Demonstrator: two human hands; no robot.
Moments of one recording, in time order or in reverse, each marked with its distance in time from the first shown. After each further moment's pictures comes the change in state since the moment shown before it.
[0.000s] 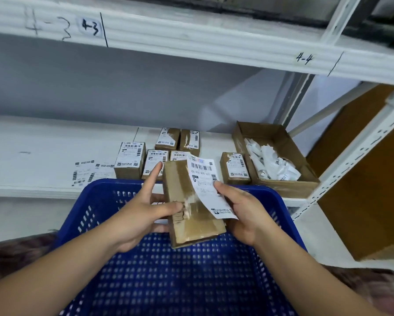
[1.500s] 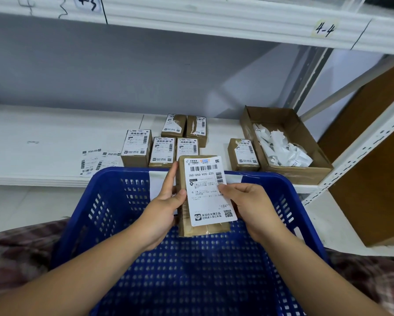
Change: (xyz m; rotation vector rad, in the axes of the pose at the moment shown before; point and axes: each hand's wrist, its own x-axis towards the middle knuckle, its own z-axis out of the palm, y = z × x) left_hand 0.014 -0.041 0.012 -0.069 0.051 0.103; right_hand 0.000 0.023 -0.006 -0.337 0.147 -0.187
